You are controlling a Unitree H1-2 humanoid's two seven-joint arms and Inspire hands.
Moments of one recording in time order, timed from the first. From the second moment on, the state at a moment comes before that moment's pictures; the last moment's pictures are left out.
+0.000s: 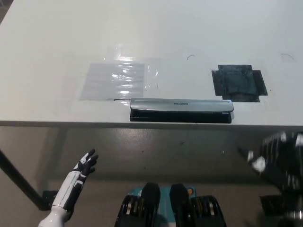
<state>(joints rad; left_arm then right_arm) -0.01 0.20 -0.05 0.10 0.06 -0.15 -0.09 -0.09 0.01 -0.08 -0.24 0.17 -0.17 0.04</state>
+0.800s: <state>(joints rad) -0.02 0.20 -0.05 0.10 0.06 -0.15 -0.09 -0.87 0.14 -0.04 0.44 0.15 0.04 -0.03</state>
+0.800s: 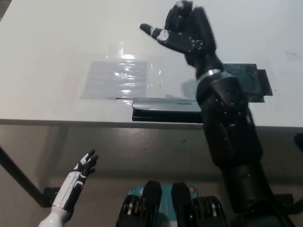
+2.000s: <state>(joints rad) 0.02 0.20 -0.05 0.10 0.07 -0.15 -0.09 -0.81 0.14 -0.05 1.09 0.11 -0.42 -0.06</state>
